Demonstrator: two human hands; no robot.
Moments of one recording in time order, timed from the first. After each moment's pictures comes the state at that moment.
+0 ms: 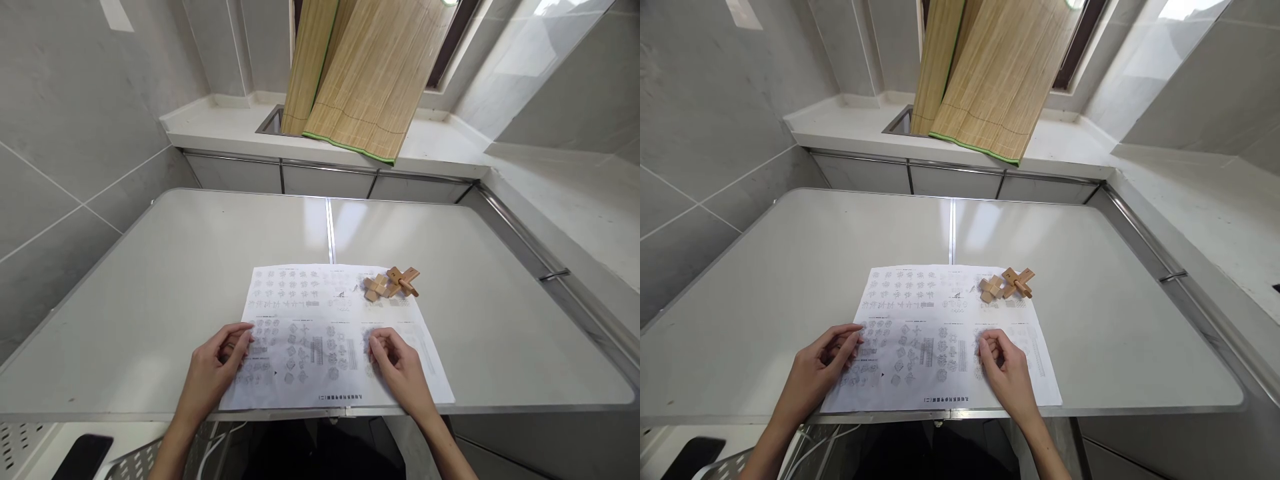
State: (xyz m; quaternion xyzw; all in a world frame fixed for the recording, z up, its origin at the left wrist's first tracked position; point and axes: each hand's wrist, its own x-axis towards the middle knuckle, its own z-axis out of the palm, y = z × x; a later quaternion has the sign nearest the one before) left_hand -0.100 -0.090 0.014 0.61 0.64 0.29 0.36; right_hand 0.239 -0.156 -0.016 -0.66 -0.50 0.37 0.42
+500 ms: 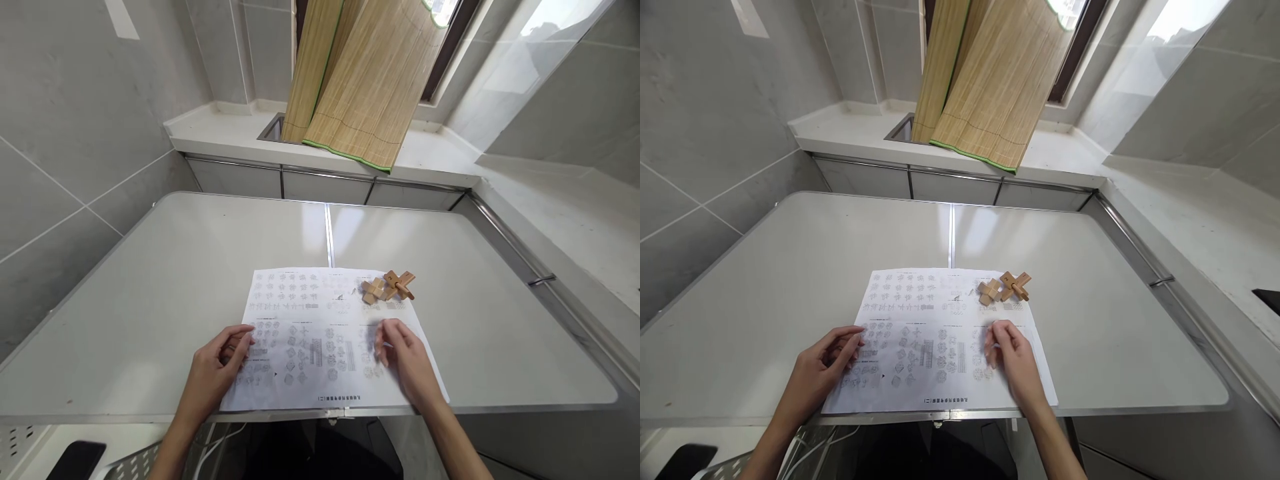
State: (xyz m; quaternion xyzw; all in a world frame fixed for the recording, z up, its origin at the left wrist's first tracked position) left_hand -0.104 -0.091 0.012 0.62 0.63 0.30 0.36; right_hand 0.251 -0.140 -0.010 -0.58 -0.33 0.51 0.54
